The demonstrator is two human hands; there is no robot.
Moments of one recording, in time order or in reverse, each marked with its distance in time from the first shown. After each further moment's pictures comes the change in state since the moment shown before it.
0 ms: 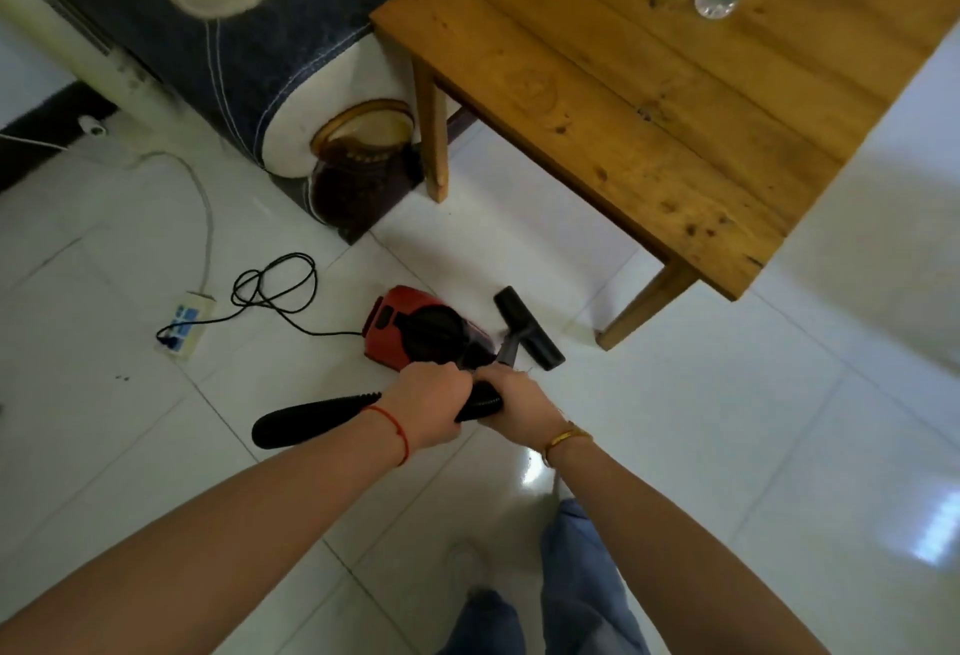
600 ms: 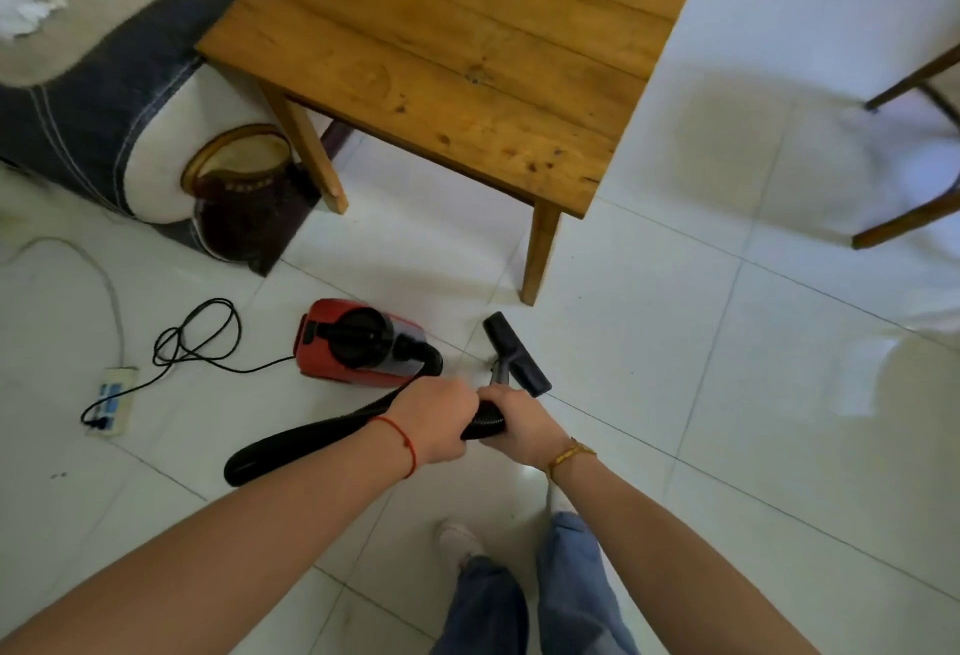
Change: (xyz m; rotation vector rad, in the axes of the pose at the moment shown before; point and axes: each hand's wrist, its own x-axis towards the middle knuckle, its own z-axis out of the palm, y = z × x) left_hand -0.019 0.133 -0.002 0.144 -0.098 0.252; right_hand -0.148 0.048 -0.001 0.068 0.112 0.222
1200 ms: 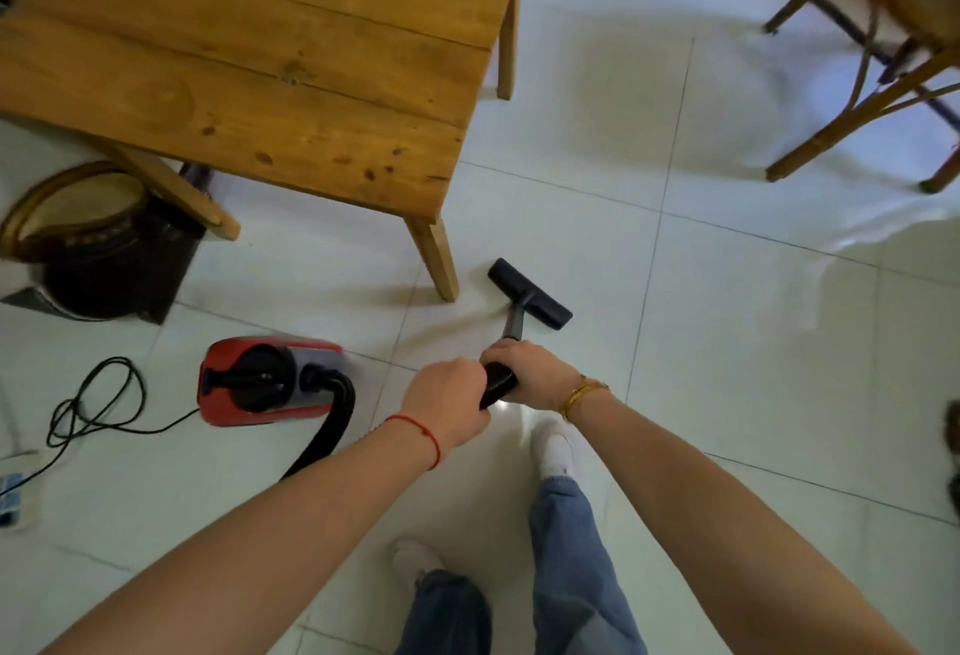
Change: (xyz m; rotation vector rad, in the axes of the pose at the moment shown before) left_hand 0.131 0.127 -0.049 -0.107 0.066 -0.042; right_hand -0.016 0.142 -0.135 -0.145 -0.026 0.014
